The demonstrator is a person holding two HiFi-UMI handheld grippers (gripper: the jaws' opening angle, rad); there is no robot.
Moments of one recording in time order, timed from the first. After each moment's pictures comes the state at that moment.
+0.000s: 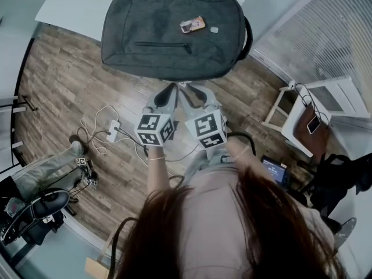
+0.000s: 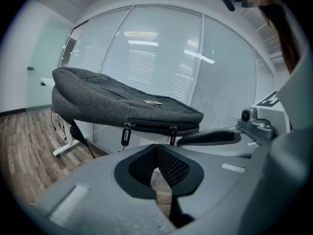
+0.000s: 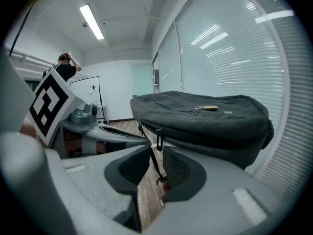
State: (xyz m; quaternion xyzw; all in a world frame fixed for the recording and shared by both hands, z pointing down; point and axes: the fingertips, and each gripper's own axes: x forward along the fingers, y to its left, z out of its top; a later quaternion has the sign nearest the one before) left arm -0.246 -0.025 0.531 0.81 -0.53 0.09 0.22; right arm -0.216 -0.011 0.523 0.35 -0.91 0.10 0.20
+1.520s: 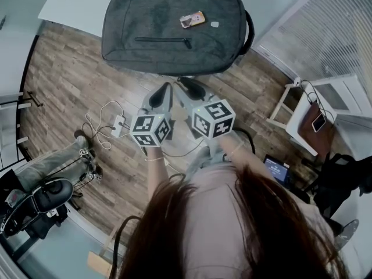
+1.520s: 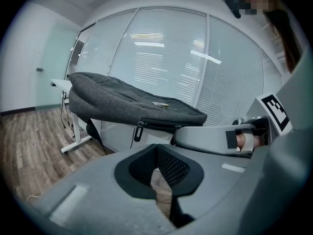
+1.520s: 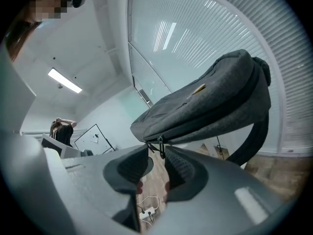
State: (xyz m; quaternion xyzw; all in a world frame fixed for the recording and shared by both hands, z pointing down) left arm -0.264 -0.010 0.528 0.79 -0.57 0.09 0.22; right arm -0.224 -0.016 0.513 0.32 -0.89 0.33 0.00
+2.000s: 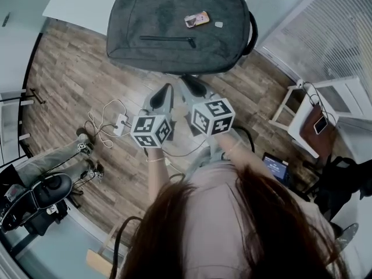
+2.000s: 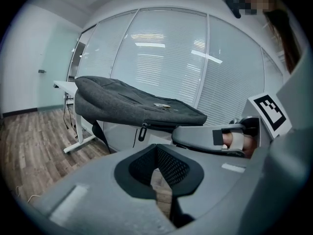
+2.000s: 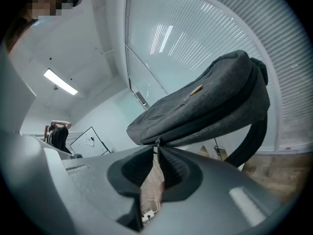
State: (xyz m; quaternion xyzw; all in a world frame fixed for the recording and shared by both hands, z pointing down) left arm -0.271 -0.001 0.521 0.78 -0.58 0.09 0.22; right arm -0.226 -0.022 0.512 0.35 -0.88 0.34 -0.01
